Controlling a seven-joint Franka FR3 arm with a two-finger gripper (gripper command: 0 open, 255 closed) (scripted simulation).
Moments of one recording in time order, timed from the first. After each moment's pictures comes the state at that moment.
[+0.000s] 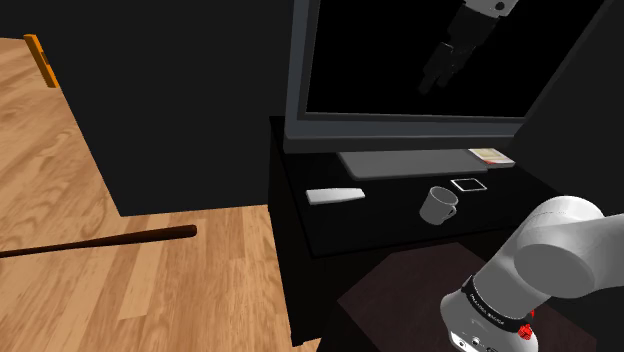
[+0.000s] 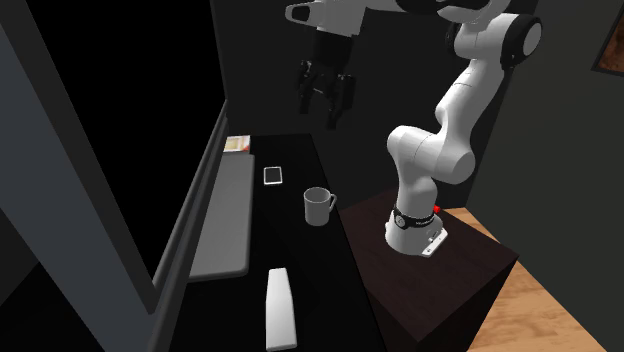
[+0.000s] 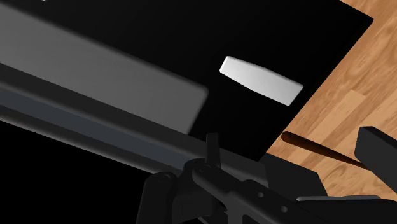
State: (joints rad) arm 0.00 -0.77 -0.06 -2.26 -0.07 1.70 -0.09
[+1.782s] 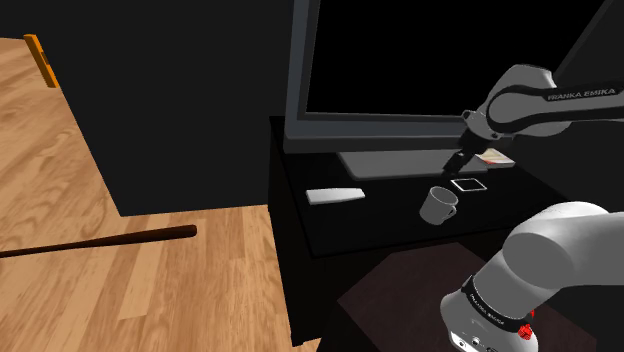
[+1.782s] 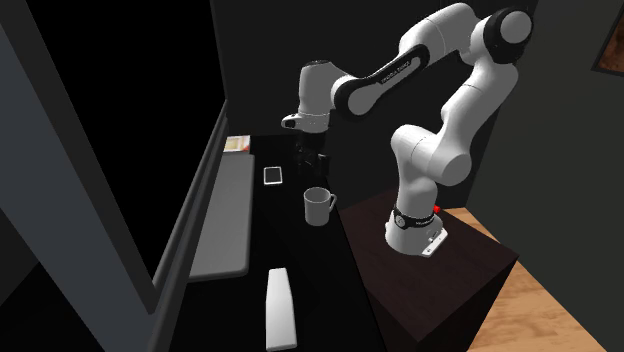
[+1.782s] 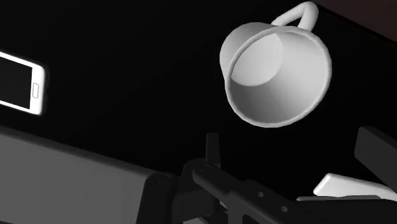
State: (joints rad) arm -0.21 -0.76 -0.55 -2.82 -0.32 2.17 -0.46
